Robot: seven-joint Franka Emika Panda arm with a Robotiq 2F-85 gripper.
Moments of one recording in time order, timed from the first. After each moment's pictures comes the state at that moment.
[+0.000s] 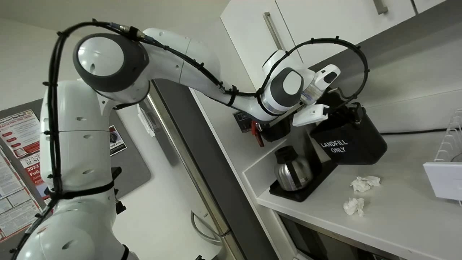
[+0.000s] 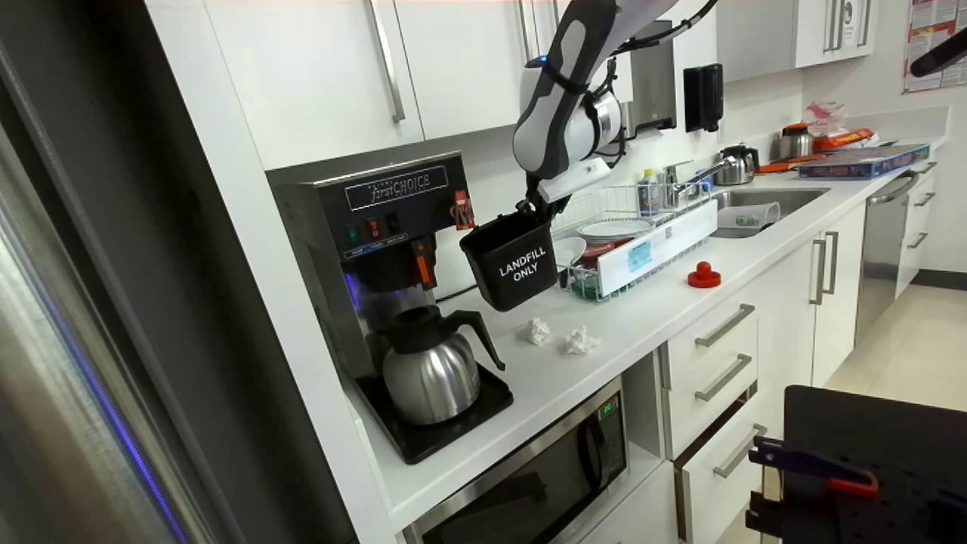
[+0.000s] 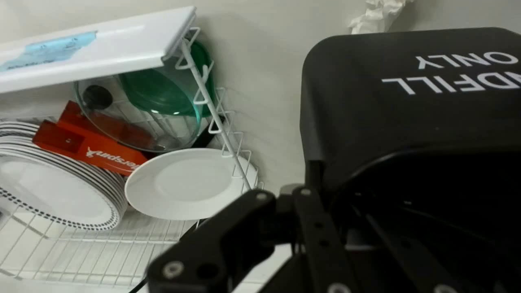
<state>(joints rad) -0.45 0.43 -0.17 -1.89 -0.23 2.82 0.16</state>
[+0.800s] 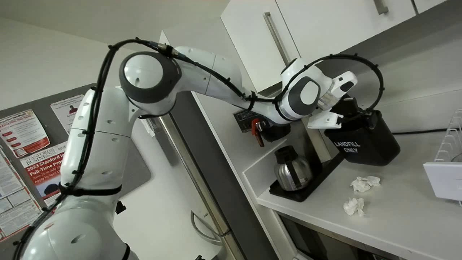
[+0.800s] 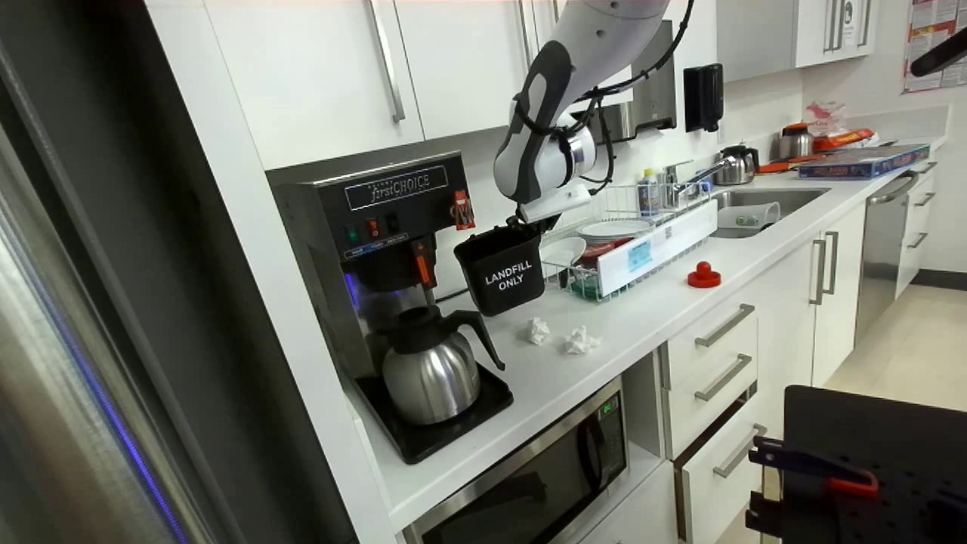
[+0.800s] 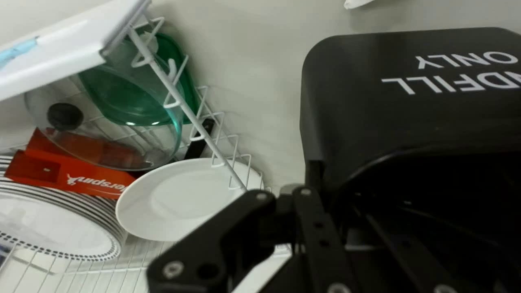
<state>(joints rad) -0.36 0.65 -0.26 -1.67 -0.03 2.81 0.19</state>
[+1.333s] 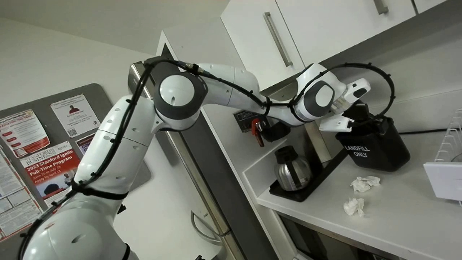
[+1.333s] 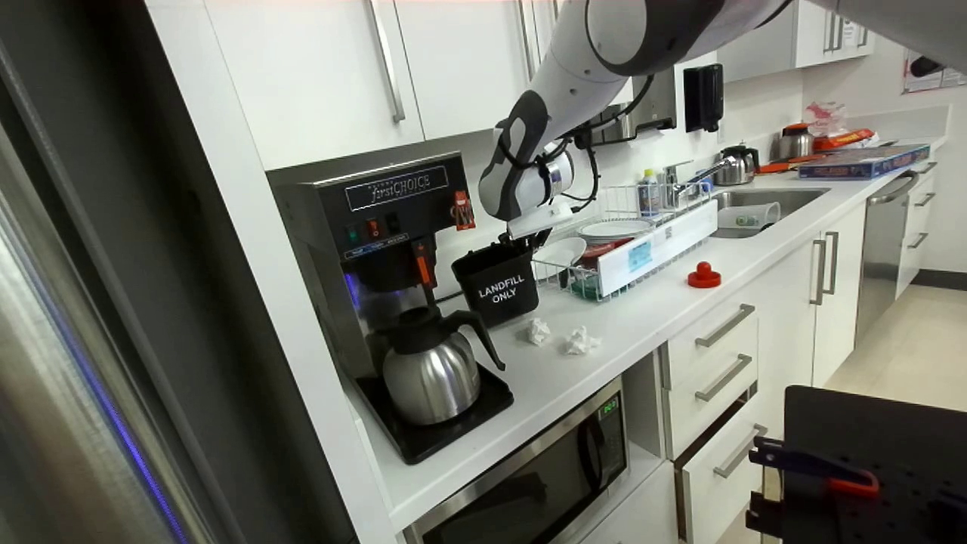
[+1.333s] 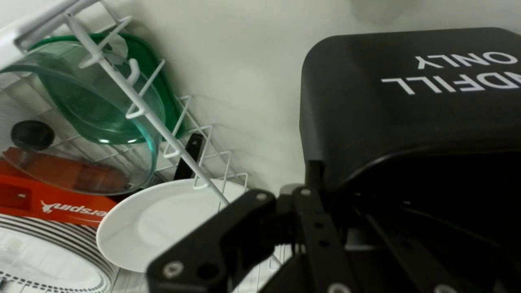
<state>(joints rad) -0.36 0.87 -0.28 -1.37 0.01 2.65 0.23</state>
